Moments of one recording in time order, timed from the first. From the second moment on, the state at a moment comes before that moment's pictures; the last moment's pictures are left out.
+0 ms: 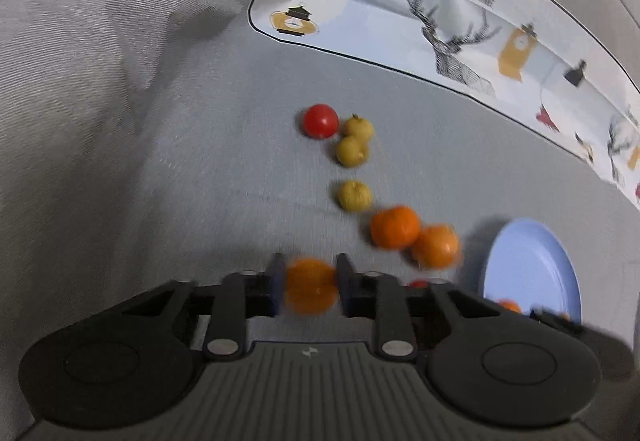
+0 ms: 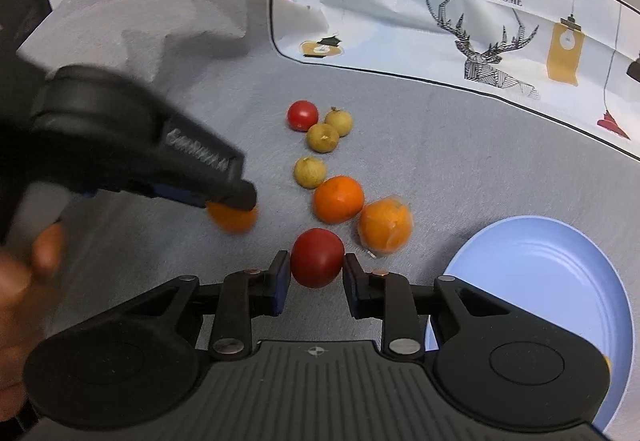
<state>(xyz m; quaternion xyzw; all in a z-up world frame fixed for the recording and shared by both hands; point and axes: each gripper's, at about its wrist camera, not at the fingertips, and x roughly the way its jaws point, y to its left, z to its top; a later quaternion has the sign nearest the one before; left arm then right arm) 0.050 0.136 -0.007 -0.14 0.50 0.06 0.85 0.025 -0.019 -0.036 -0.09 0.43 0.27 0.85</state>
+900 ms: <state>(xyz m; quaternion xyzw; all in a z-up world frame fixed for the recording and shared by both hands) 0.067 0.115 -0.035 -0.11 0.54 0.02 0.83 0.027 -0.014 -0.052 -0.12 0.47 0.29 0.82</state>
